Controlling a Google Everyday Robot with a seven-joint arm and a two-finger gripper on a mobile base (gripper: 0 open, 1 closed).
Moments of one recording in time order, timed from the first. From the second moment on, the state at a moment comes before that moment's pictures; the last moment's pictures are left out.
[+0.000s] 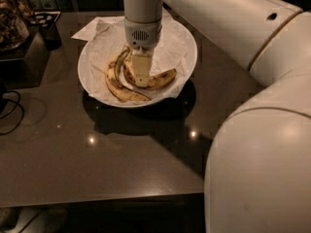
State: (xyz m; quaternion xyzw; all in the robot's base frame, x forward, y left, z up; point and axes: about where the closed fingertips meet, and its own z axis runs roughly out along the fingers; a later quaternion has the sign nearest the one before) arm 0.598 0.013 0.884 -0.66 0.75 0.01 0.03
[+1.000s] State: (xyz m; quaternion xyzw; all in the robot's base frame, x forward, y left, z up) arm 0.600 0.012 0.864 -0.66 0.75 0.01 0.01
